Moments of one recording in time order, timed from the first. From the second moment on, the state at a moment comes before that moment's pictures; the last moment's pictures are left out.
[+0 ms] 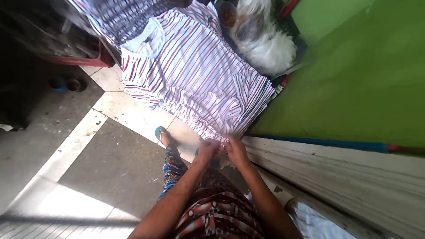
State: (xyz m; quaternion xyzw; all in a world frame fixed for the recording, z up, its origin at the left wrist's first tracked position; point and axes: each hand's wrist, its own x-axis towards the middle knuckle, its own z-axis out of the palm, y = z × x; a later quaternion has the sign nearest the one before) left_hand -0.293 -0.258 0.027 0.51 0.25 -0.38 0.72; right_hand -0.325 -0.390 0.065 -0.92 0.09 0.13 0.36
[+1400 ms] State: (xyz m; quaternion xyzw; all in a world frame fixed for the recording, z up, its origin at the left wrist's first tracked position) left_hand -0.300 -0.254 0.008 0.59 0.22 -0.41 0.66; right_hand -0.330 -0.400 0.050 -0.95 0.04 0.14 0.28
